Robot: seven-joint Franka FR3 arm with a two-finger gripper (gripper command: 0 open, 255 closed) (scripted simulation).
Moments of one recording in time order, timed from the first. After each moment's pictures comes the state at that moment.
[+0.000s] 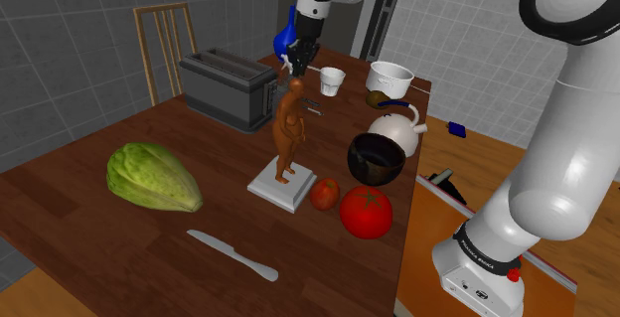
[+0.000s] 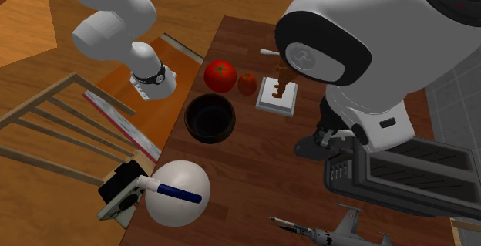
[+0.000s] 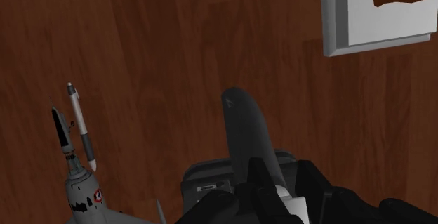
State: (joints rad) arm 0.05 0.27 0.07 -1.64 0.05 1.96 -0.08
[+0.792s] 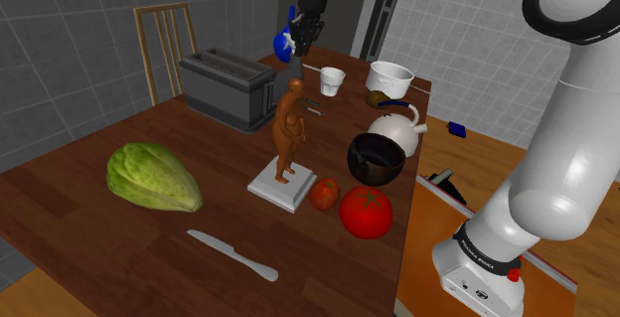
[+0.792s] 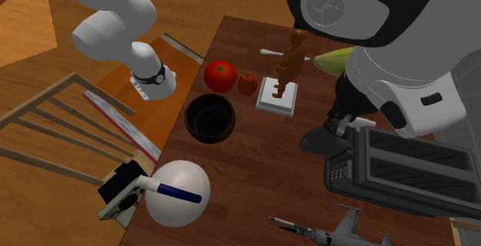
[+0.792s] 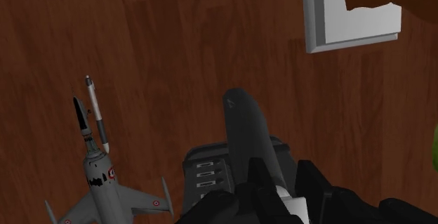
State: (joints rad) arm 0.05 0.26 0.07 -1.49 0.05 1.80 -0.07
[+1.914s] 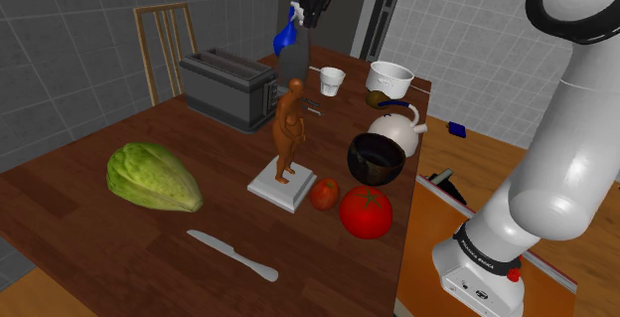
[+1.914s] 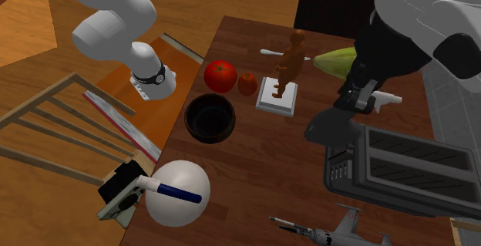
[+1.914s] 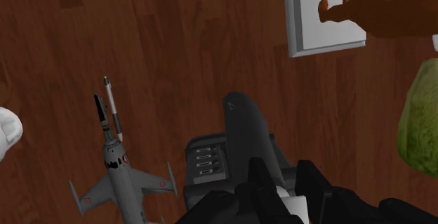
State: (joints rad) arm 0.05 0.24 0.07 -1.29 0.05 1.58 -0.06
